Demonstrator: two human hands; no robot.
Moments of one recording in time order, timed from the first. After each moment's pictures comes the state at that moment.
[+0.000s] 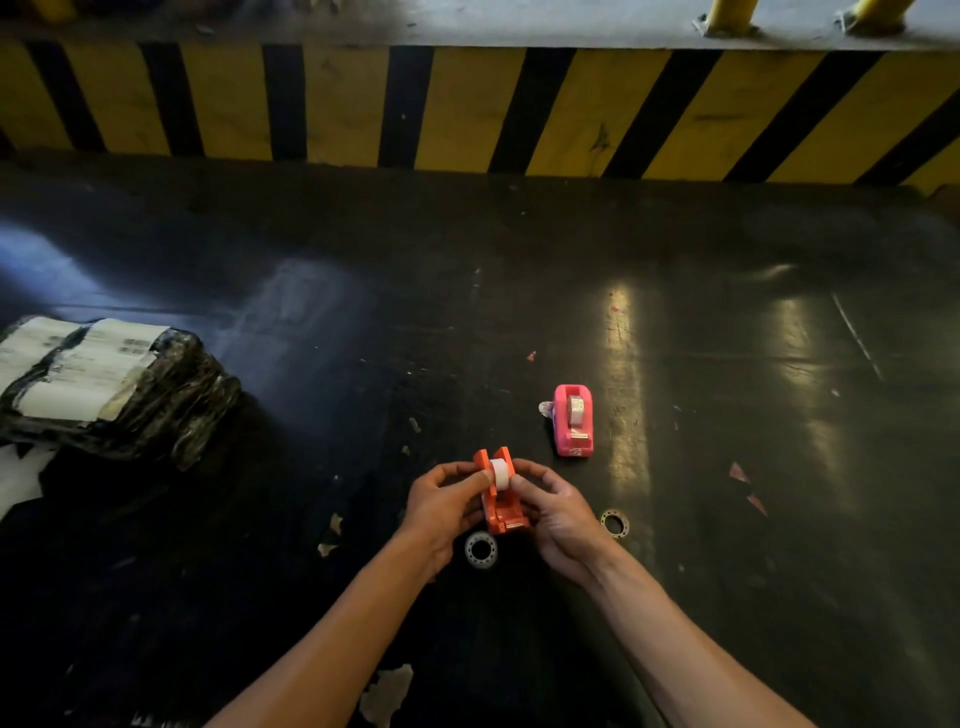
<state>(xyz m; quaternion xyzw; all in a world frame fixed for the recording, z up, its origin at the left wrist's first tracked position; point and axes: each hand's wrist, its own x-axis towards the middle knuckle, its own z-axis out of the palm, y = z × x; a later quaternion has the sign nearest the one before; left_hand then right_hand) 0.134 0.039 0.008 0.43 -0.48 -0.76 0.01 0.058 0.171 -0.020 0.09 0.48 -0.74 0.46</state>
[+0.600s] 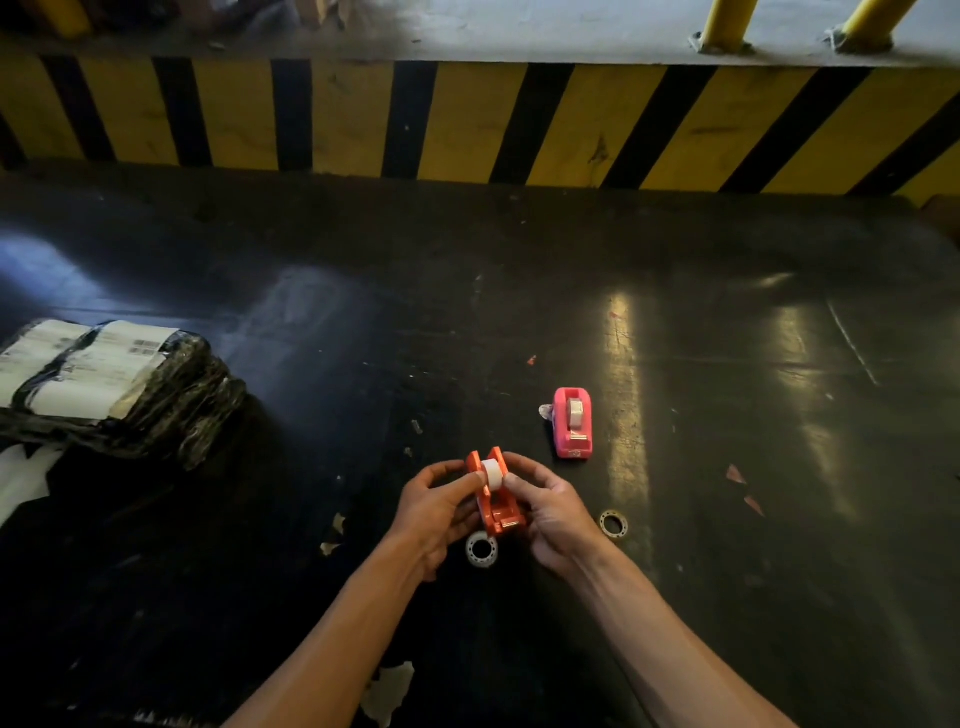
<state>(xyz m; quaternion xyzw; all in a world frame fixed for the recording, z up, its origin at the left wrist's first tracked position) 0.143 0.032 0.007 0.43 -0.45 -0.78 0.02 0.064 0.162 -0.007 0.10 0.48 -0.73 0.47</state>
